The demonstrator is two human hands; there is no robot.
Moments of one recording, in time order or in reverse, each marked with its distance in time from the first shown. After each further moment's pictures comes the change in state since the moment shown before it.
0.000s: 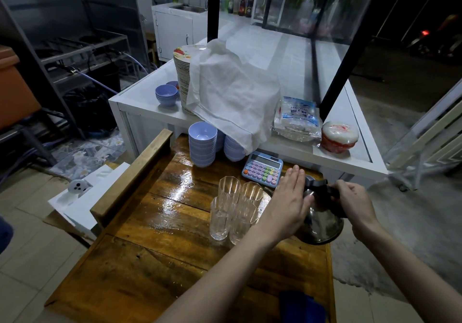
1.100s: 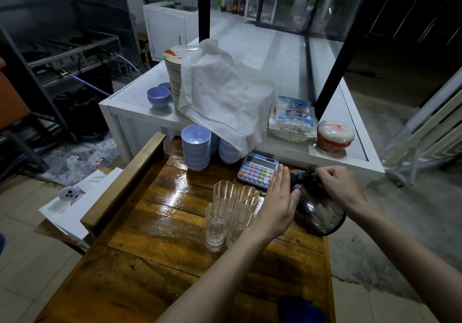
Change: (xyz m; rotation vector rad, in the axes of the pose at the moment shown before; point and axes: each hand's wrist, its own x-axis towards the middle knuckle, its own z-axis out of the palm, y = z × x) left_hand 0.018 -0.022 0.007 -0.225 0.027 -0.104; right_hand 0.037 -0.030 0.007 -0.384 -0.024 -0.220
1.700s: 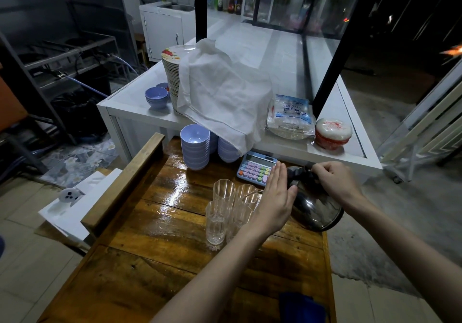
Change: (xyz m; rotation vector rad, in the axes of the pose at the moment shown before) left_hand -0.001 0.000 -0.002 -0.004 0.003 -0.006; right_hand -0.001 -0.006 -0.001 -0.053 -0.006 -0.011
